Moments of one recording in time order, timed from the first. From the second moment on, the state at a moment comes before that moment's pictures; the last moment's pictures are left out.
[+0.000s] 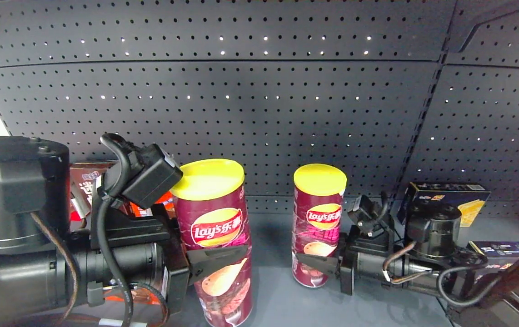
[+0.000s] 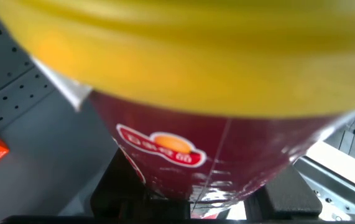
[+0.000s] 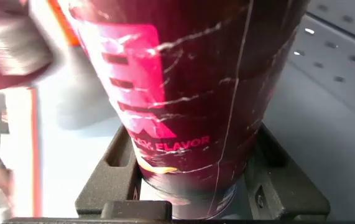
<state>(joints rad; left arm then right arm) -0.63 1.37 -0.72 -0.31 -0.33 0.03 0.59 1.88 -0.51 -1.19 0.50 -0.05</state>
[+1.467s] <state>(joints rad) -0.65 1.34 -0.70 -0.30 -0.29 0.03 0.74 1.92 -0.28 -1.45 0.33 -0.01</state>
